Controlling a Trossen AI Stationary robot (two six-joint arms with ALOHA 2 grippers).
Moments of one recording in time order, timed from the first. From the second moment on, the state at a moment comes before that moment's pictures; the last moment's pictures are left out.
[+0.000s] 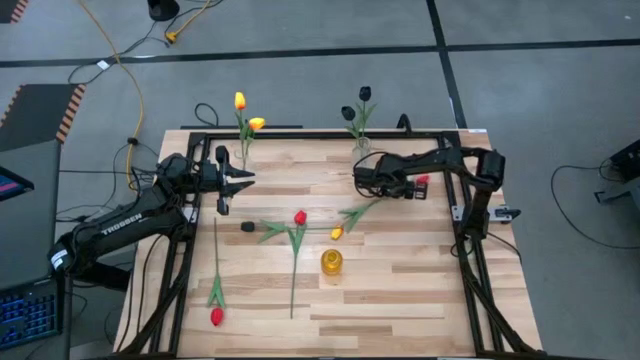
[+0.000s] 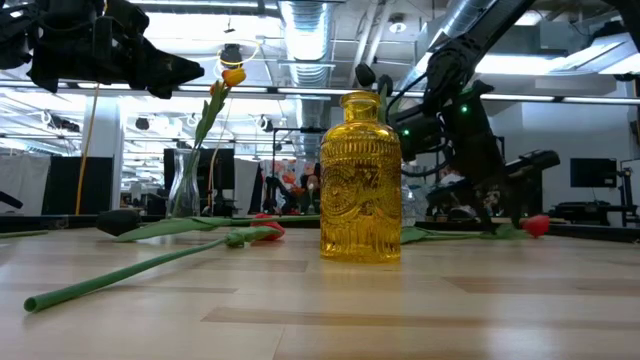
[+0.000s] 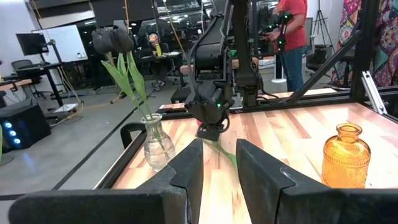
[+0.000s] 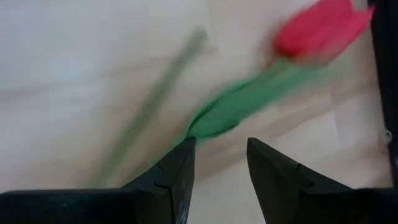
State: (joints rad) left arm 0.70 0.50 0.24 0.27 0.60 0.14; right arm -0.33 1.84 1.06 -1.08 0.29 1.51
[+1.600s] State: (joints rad) left arm 0.70 0.50 0.24 0.21 0.60 0.18; right arm -0.26 1.82 1.14 -1.08 0.37 2.05
